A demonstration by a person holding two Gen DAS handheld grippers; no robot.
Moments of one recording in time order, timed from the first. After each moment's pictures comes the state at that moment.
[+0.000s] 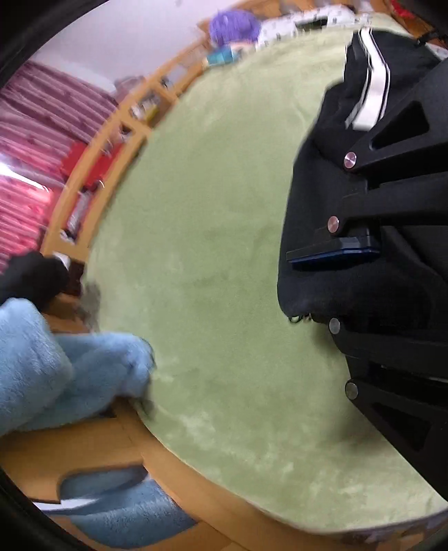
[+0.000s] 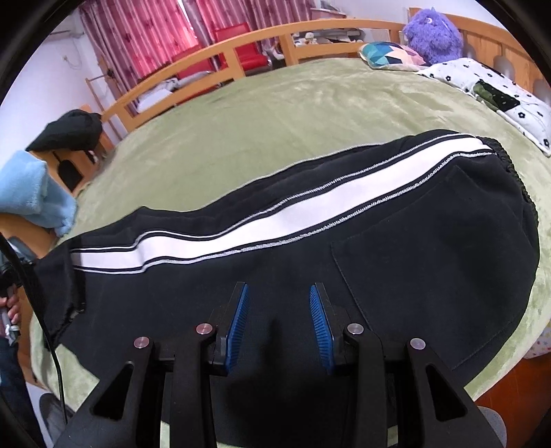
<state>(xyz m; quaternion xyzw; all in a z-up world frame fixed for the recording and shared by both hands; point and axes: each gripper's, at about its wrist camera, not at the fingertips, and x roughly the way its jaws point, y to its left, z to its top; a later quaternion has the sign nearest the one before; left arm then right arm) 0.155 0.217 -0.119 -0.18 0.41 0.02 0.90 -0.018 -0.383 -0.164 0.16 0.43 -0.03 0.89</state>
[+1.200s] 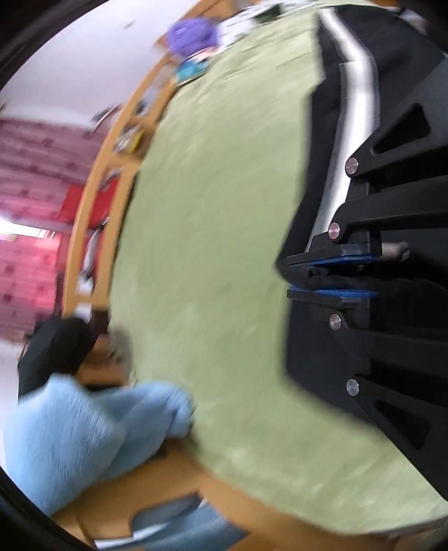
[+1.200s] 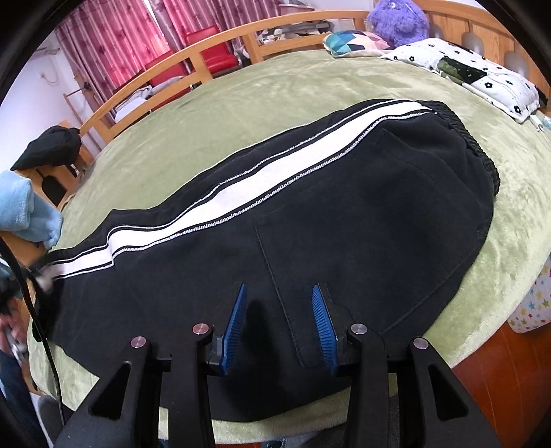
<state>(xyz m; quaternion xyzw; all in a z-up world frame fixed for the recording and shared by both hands) 0.159 0.157 -0.107 -0.09 0.37 0.03 0.93 -0.049 -0.429 -0.181 0.18 0.44 -0.08 0.88</state>
